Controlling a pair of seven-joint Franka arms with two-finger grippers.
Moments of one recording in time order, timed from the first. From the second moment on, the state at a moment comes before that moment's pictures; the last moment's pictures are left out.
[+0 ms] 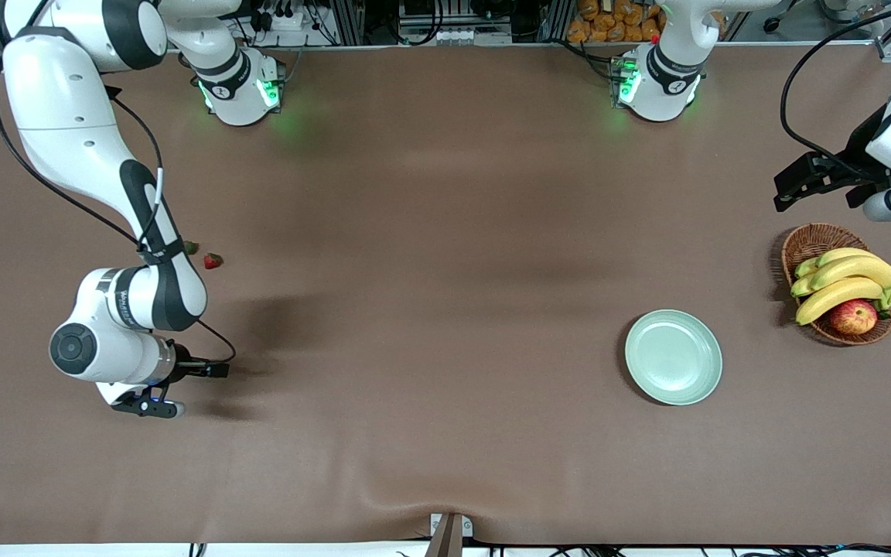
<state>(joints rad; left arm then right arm) -0.04 0.00 -0.08 -1.56 0.02 1.56 -0.15 0.05 0.79 -0.04 -1.51 0.08 2.22 0.11</state>
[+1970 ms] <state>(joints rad) -0.16 0.19 -0.11 -1.58 0.02 1.67 -0.28 0.34 0.79 0.27 -1.41 0.08 2.28 0.10</state>
